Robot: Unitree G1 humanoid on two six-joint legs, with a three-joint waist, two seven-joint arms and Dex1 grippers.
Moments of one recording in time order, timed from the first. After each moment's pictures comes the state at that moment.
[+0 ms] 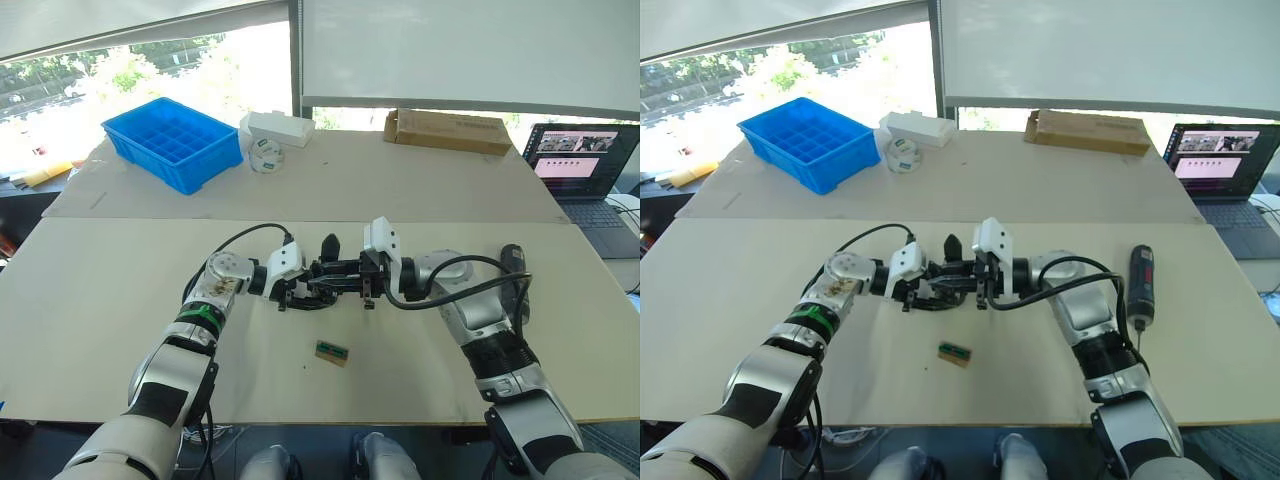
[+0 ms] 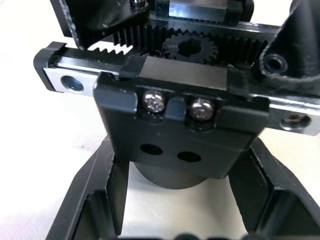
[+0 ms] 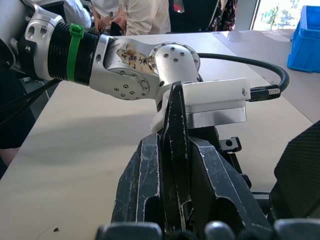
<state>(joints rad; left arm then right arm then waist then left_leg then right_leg) -0.94 0.31 -0.17 1.07 0.00 -0.30 -1.33 -0.69 -0.38 0.22 0.16 0.31 0.26 1.16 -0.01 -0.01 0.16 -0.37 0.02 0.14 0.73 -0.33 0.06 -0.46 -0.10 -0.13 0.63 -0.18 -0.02</state>
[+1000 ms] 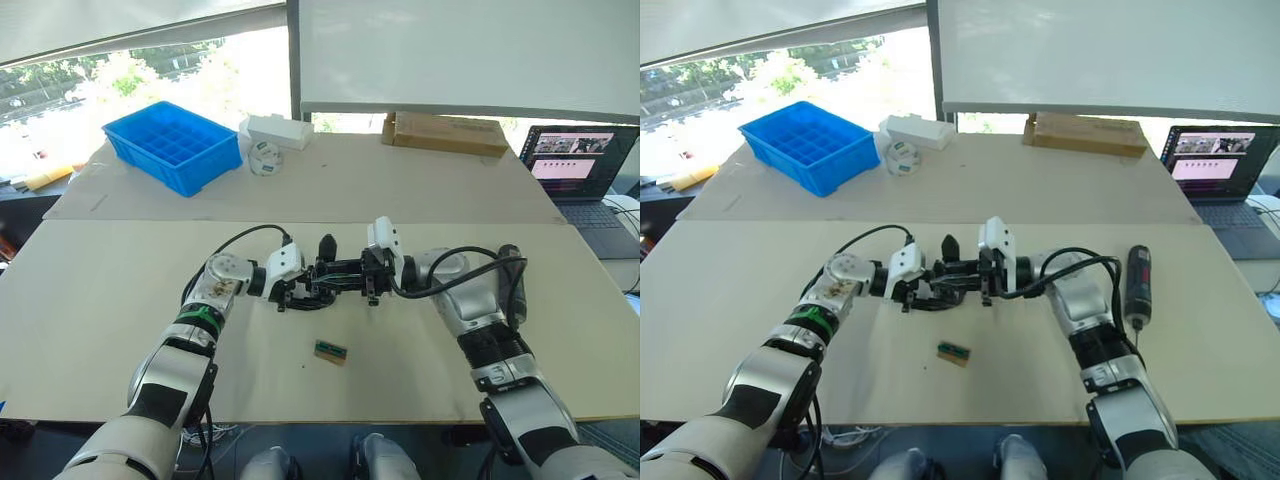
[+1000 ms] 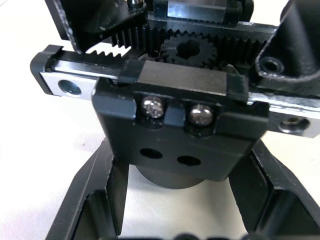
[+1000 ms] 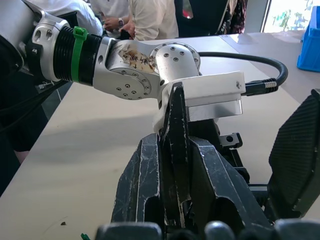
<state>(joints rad) -0.93 0.32 -0.17 1.08 0.00 -0.30 -1.32 -0.73 -0.36 0.23 0.32 0.33 0.23 1.23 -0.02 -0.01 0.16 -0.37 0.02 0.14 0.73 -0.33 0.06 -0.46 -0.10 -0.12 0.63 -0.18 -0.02</state>
